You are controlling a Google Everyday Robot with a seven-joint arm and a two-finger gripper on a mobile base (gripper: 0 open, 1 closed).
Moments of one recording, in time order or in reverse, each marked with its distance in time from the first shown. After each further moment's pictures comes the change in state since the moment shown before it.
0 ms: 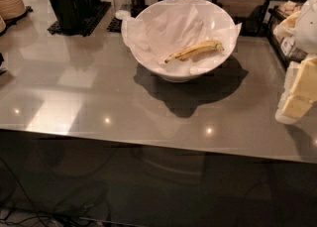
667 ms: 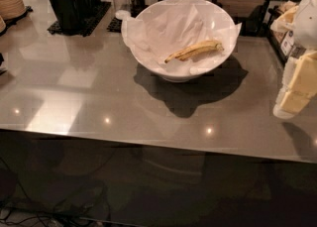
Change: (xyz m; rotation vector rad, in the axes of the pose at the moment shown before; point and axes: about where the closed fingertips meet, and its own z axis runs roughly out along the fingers) arm -0.006 -0.007 -0.001 0.011 -0.023 -0.020
